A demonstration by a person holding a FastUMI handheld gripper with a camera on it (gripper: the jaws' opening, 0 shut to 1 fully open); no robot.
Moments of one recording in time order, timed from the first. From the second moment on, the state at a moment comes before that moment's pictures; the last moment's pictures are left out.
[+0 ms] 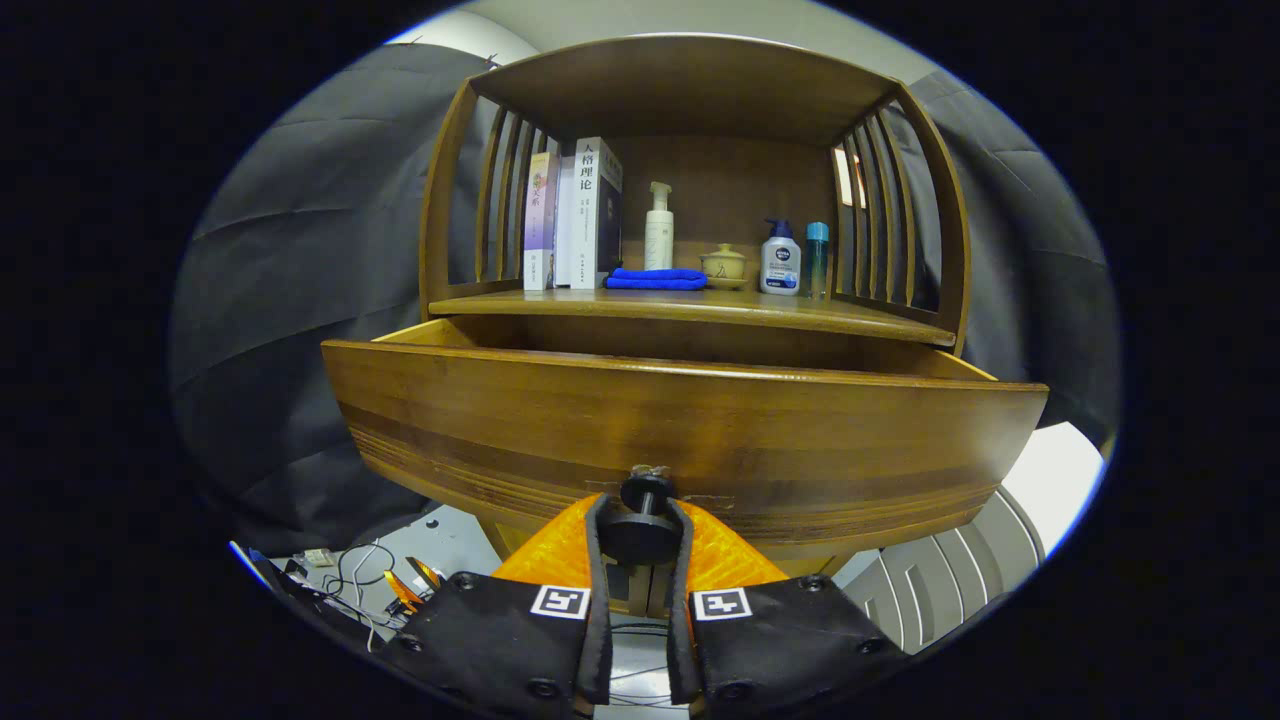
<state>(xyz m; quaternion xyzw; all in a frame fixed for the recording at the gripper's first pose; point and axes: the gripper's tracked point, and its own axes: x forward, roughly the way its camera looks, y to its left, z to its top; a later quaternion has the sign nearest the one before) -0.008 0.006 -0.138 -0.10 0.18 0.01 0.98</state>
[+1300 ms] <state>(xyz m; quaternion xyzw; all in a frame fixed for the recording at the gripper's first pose) -0.008 0.048 -0.008 -0.11 0.09 0.09 0.99</state>
